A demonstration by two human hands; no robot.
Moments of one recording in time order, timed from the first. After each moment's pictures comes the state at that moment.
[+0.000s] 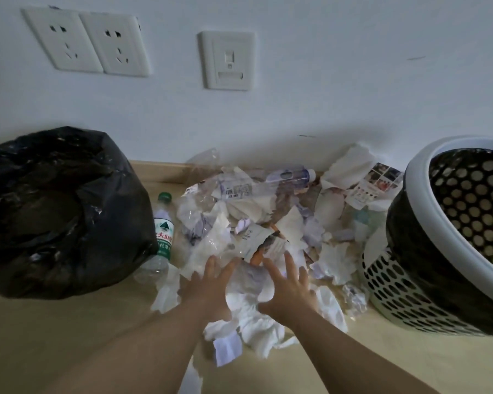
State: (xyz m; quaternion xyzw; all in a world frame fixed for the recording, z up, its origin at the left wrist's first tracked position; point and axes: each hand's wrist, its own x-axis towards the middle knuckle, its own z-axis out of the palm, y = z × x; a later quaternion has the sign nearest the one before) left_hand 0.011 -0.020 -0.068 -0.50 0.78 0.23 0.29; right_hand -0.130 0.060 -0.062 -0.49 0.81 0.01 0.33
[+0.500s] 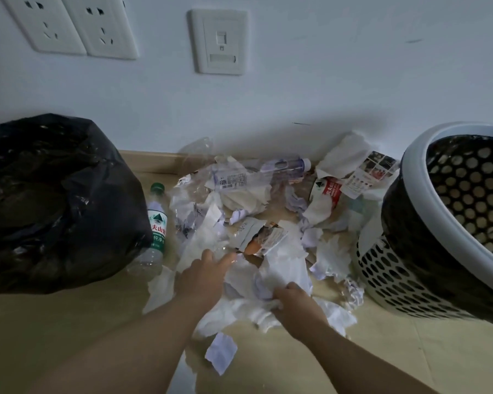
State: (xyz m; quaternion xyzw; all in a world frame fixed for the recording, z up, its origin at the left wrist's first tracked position) left_hand 0.011 -0.016 -0.068 -0.48 0.85 0.15 0.18; right_hand -0.139 0.094 -0.079 -0.51 0.79 0.01 0.33
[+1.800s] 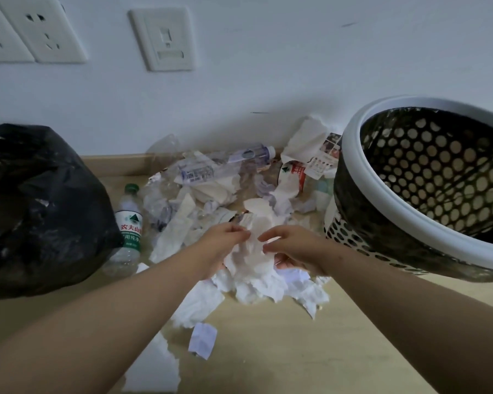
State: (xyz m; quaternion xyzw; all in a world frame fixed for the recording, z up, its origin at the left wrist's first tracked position) left_hand -0.063 0.001 -0.011 -0.54 0.50 0.67 -0.06; right_hand -0.202 0.082 0.000 -0.28 0.70 -0.28 0.59
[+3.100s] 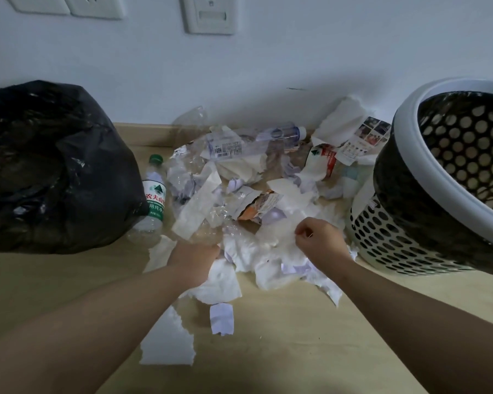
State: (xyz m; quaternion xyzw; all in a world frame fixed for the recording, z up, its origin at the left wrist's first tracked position) left_hand 0.030 -0.006 -0.070 -0.37 0.88 0.06 0.30; right_hand -0.179 0.093 -0.040 -0.42 0.84 -0.21 0.27
